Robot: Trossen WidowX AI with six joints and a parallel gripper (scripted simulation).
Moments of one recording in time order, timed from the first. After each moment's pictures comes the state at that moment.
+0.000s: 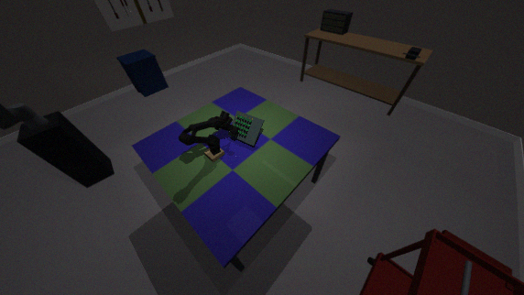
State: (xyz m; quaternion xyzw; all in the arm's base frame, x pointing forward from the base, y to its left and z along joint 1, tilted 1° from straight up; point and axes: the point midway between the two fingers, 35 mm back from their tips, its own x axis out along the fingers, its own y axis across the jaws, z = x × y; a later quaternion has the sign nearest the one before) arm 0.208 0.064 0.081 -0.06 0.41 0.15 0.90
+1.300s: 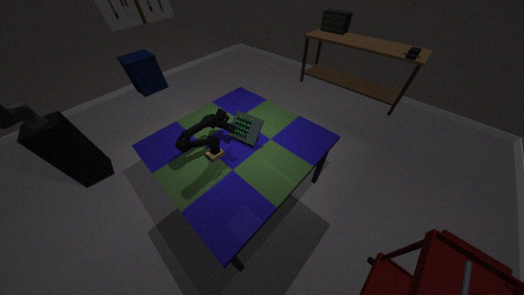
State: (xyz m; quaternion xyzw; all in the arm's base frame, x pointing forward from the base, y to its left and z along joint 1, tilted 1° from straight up) arm 0.176 0.045 0.130 -0.06 0.40 0.15 0.90
